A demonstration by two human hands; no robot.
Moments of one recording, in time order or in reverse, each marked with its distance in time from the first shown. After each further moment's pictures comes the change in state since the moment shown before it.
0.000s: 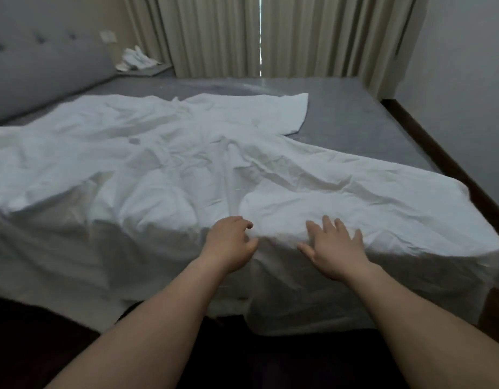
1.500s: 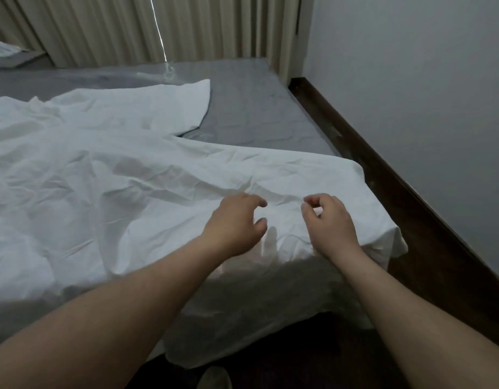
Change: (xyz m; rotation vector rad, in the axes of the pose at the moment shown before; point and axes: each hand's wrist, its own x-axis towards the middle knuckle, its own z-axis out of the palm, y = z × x) left_hand 0.111 0.188 0.054 -0.070 -0.065 0.425; right_hand 0.006 0.158 -0.038 0.689 0.517 0.311
